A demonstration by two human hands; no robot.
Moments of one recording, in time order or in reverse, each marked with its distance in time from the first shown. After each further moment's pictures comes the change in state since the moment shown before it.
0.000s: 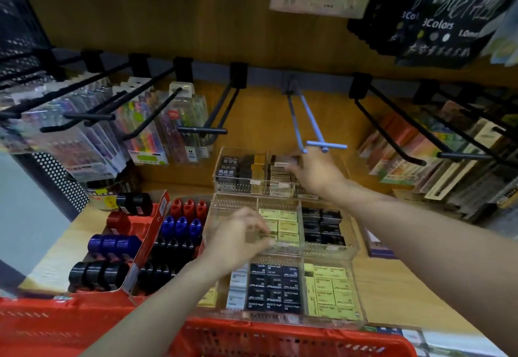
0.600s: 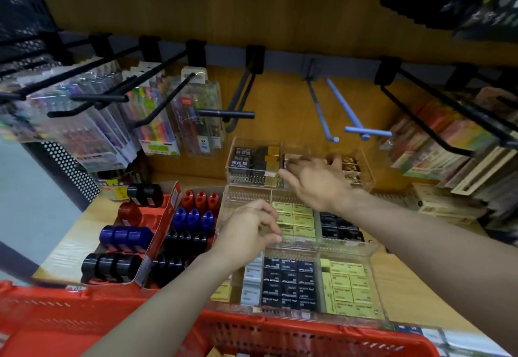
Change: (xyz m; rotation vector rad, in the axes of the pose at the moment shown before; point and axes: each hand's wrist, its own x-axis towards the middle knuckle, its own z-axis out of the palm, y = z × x) left_hand 0.008 -0.018 0.001 -0.014 0.056 0.135; right_hand -0.008 0.005 0.041 -0.409 -0.177 -0.227
